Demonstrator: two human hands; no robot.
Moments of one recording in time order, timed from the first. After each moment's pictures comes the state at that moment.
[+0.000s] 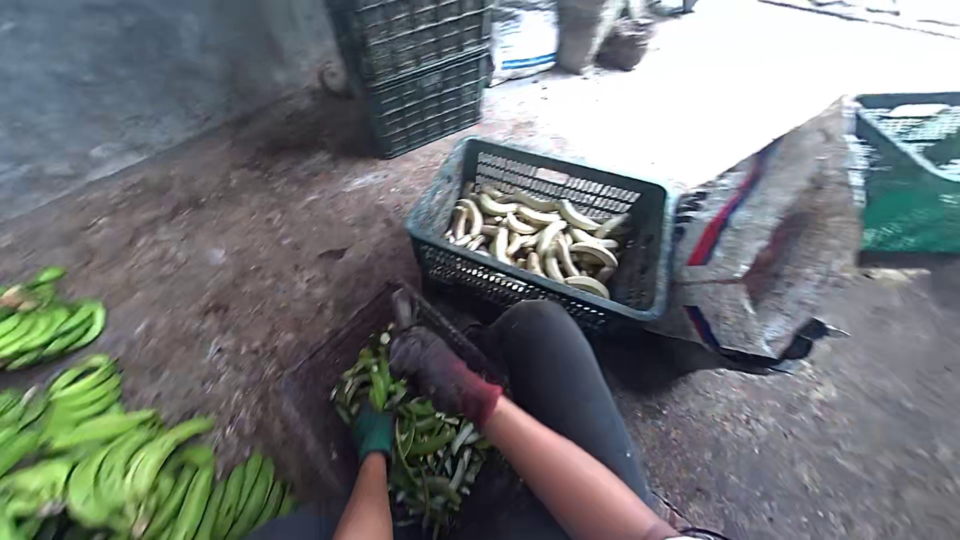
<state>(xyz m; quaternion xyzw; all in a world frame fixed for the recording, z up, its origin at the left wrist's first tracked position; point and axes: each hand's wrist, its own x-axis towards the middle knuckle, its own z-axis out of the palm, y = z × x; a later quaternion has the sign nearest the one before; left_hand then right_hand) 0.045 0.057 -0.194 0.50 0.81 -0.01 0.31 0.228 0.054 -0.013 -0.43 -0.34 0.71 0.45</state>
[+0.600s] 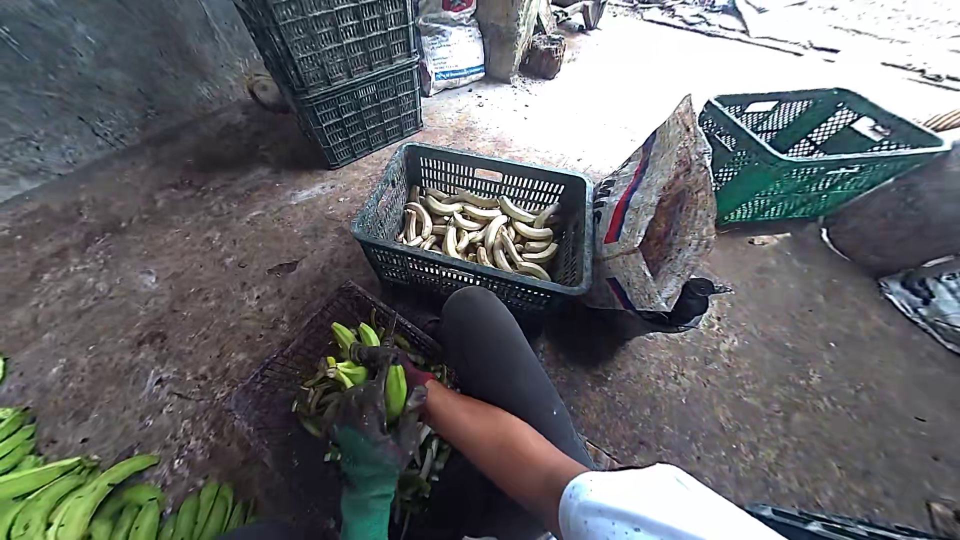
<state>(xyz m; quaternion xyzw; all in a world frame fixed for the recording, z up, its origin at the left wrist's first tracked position) 0.124 -0.016 -0.042 0.76 0.49 0.41 0.05 0.221 0.052 -0.071 -0.59 -0.45 0.59 0.32</state>
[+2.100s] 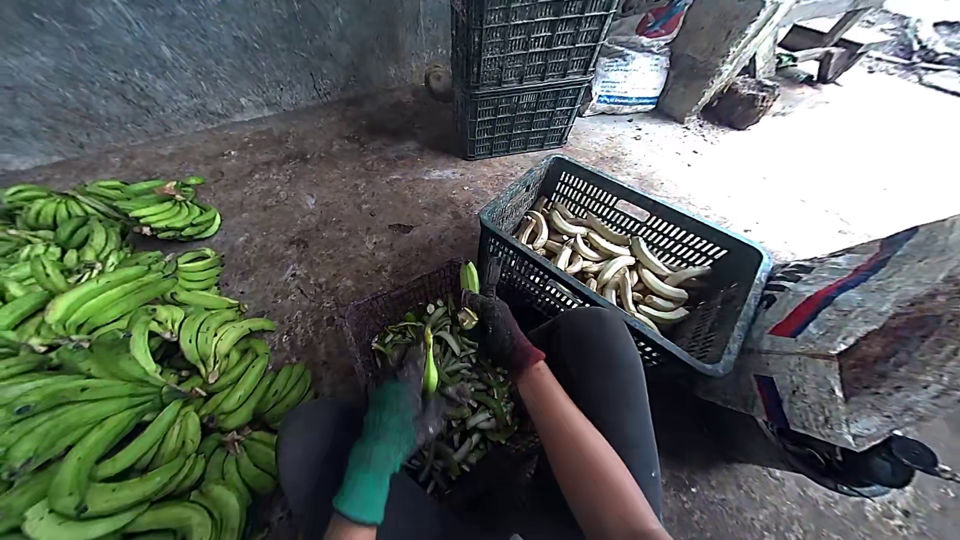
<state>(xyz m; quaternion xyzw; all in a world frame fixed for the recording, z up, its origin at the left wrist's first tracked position) 0.052 -0.034 0.005 0.68 0.63 0.29 0.24 0.232 0.079 -0.034 -0.47 -0.33 0.66 0.48</state>
